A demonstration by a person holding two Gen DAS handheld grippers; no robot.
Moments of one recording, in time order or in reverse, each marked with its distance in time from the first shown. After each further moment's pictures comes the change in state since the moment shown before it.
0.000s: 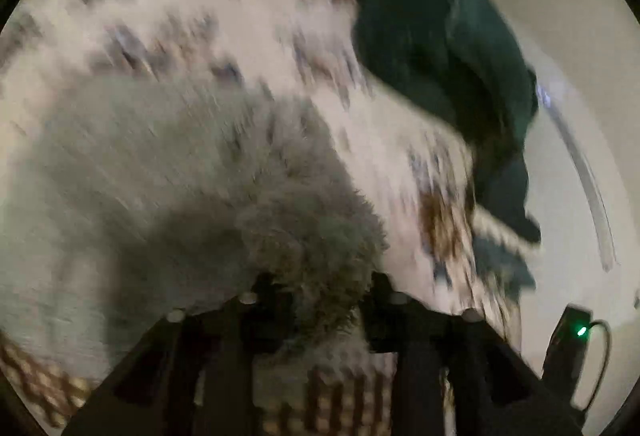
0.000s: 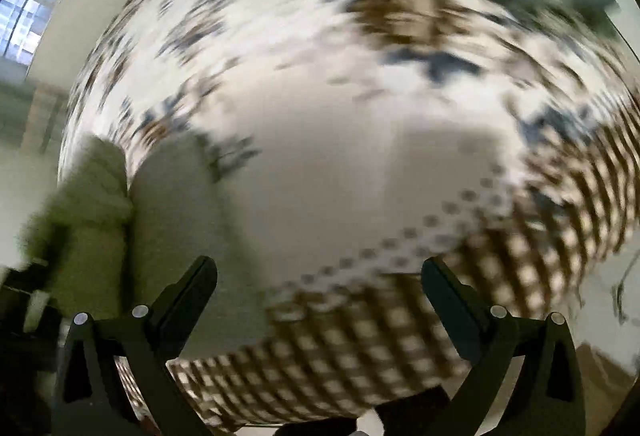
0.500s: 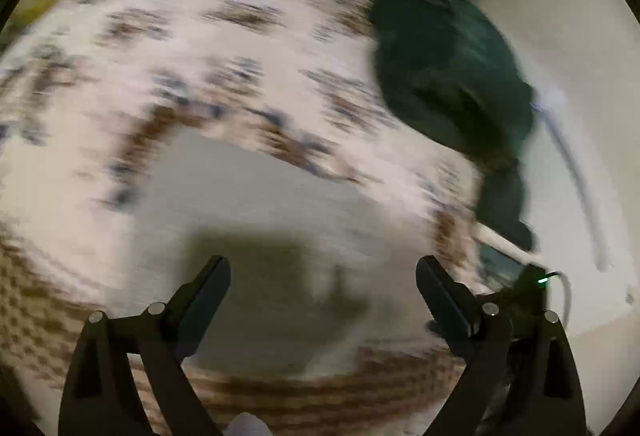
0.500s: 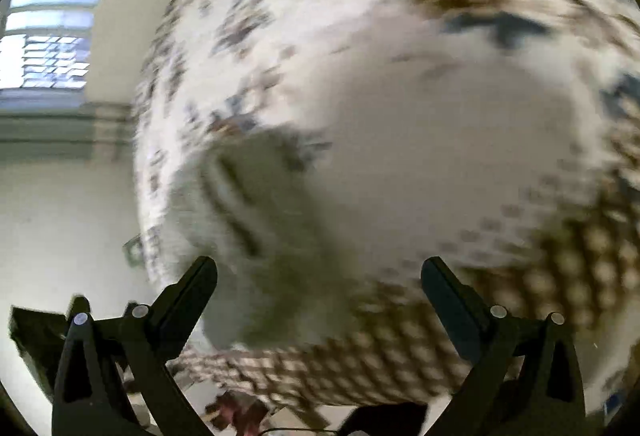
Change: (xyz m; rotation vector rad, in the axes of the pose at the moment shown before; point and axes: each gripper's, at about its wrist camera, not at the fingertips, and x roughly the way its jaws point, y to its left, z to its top) left arm -0.147 0.062 0.047 0.026 -0.128 0.134; right arm 0.023 0.029 0.020 0.025 0.144 0.376
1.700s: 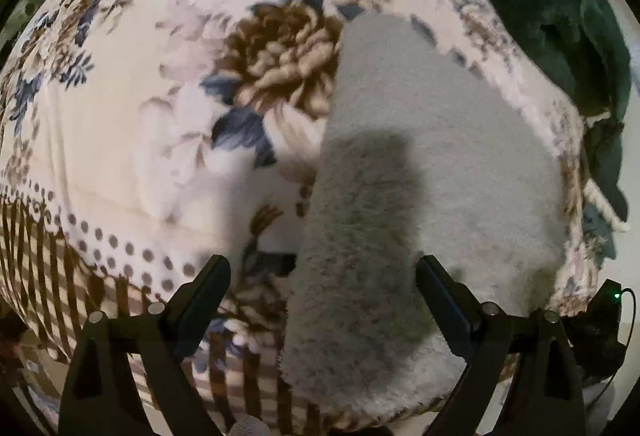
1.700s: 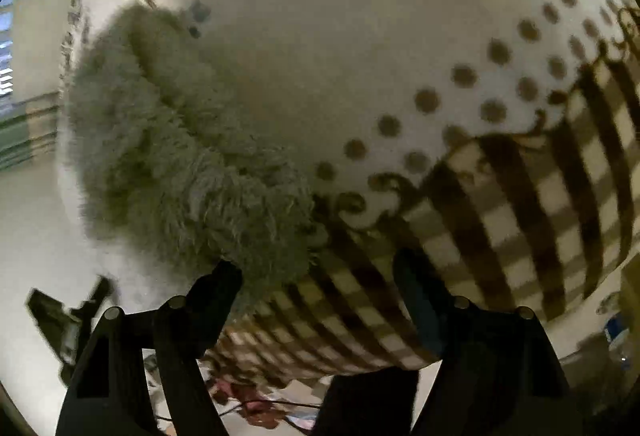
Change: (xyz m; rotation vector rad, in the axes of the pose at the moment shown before) left arm 0.079 0.092 -0.014 -0.008 0.298 0.200; right arm 0.074 -0.045 -0.055 0.185 0.201 -0.192
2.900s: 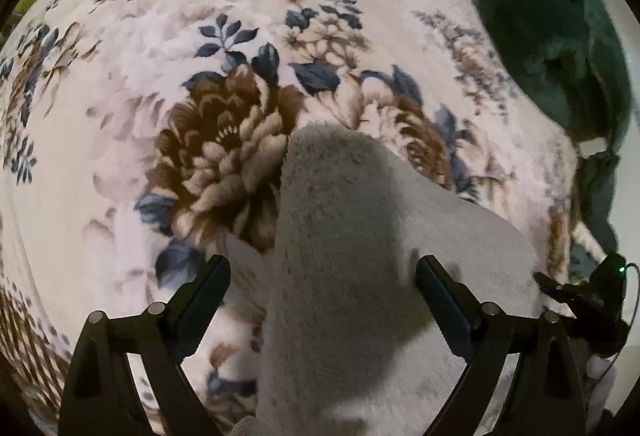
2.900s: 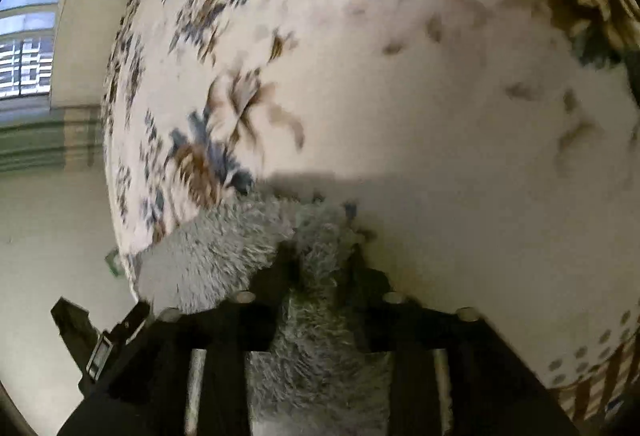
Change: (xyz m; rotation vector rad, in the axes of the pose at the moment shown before) left arm 0.029 -0.023 0.091 0.015 -0.017 -0.071; right arm -0.012 0.089 0.119 -0.111 -0.134 0.089
